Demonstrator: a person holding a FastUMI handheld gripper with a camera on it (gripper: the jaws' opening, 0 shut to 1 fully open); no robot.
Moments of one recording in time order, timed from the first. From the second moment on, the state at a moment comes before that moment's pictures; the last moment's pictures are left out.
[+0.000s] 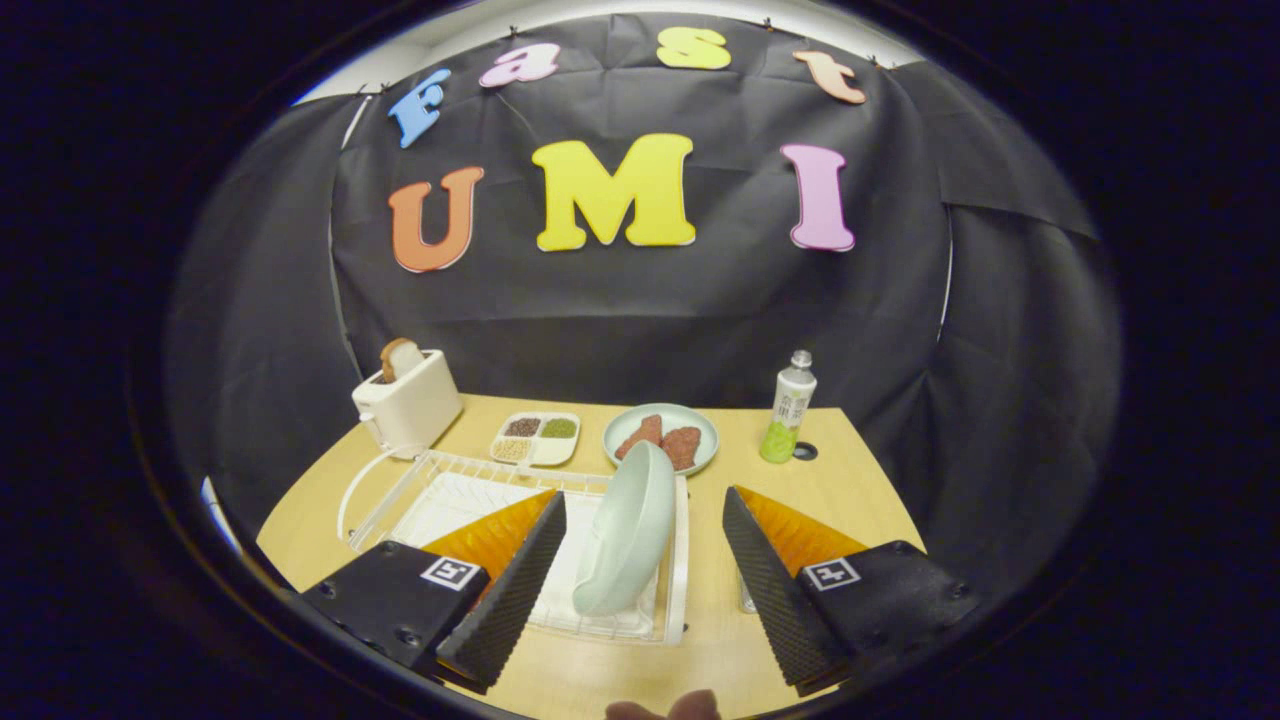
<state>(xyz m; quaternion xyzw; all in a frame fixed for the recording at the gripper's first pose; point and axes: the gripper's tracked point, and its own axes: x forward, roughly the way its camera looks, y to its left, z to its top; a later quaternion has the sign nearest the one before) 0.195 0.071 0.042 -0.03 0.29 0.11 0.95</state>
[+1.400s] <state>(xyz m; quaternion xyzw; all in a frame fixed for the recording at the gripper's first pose) 0.254 0.081 -0.008 -0.01 0.46 -0.03 0.89</state>
